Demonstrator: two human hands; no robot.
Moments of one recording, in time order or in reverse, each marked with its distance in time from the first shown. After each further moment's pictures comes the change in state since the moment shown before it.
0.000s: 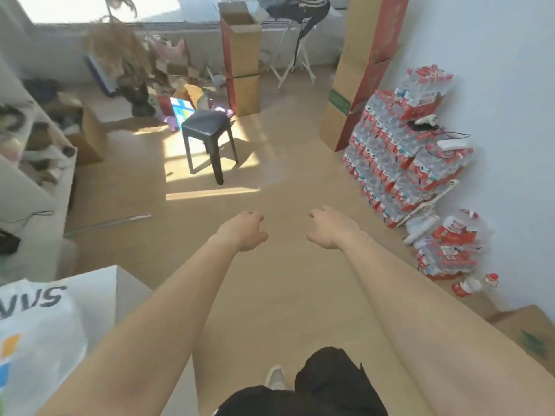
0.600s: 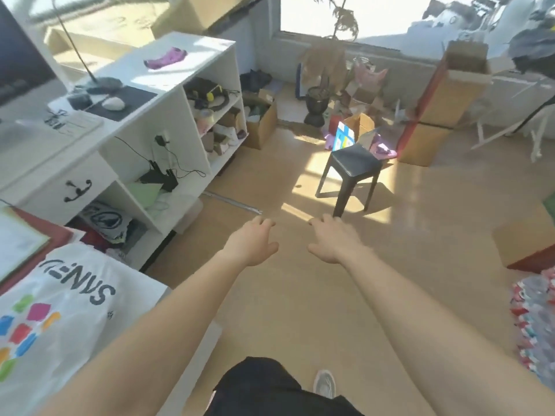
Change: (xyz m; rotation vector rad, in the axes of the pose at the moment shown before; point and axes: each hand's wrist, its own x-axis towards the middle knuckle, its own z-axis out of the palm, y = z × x) left_hand 0.096 -0.139 -0.110 -0.199 0.313 -0.606; right_hand 0.274 -0.199 -0.106 -0.364 0.005 -0.773
